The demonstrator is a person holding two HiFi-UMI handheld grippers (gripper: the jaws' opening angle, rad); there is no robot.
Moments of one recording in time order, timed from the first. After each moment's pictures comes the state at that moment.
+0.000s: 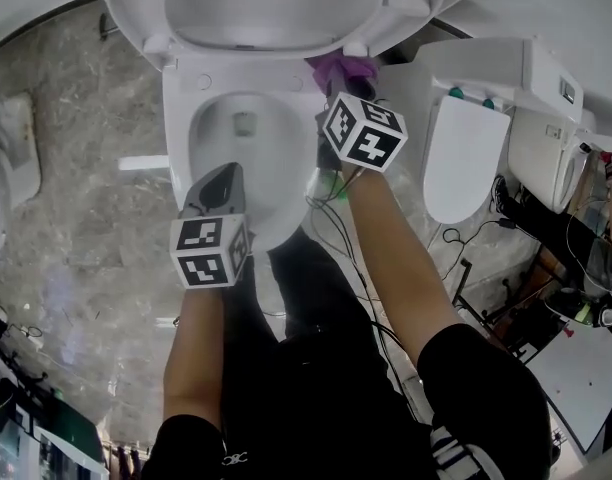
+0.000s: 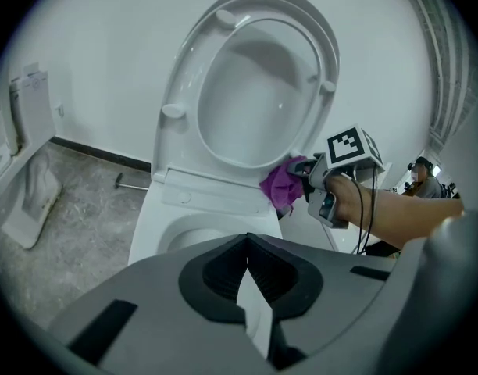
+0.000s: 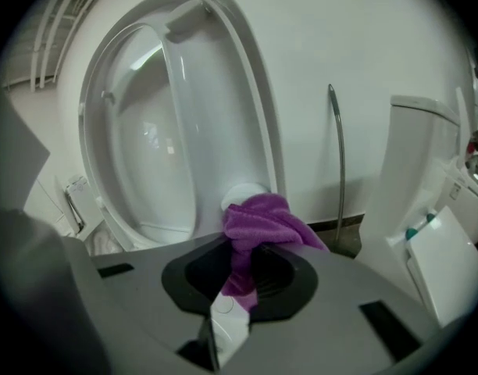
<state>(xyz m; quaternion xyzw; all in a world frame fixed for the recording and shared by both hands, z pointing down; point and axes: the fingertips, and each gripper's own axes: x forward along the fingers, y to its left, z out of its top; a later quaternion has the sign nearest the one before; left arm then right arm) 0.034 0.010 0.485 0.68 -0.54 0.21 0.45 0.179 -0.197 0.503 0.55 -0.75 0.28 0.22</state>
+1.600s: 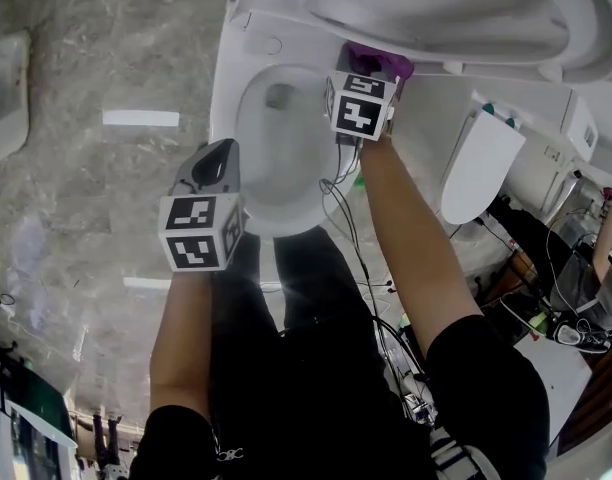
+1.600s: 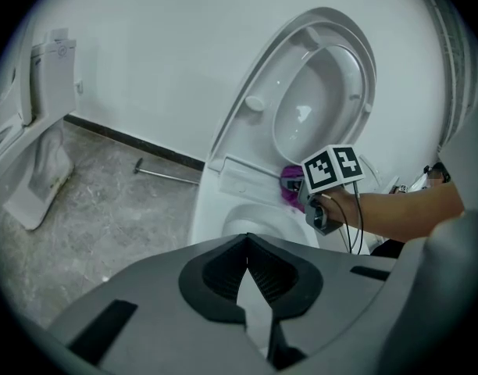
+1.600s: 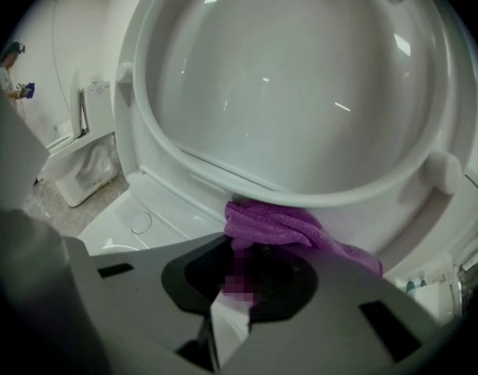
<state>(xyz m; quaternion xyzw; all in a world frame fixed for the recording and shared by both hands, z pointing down) -0.100 0.041 0.536 0.65 -0.55 0.19 0.49 0.046 -0.183 0.597 0.48 -0.76 0.14 0.42</state>
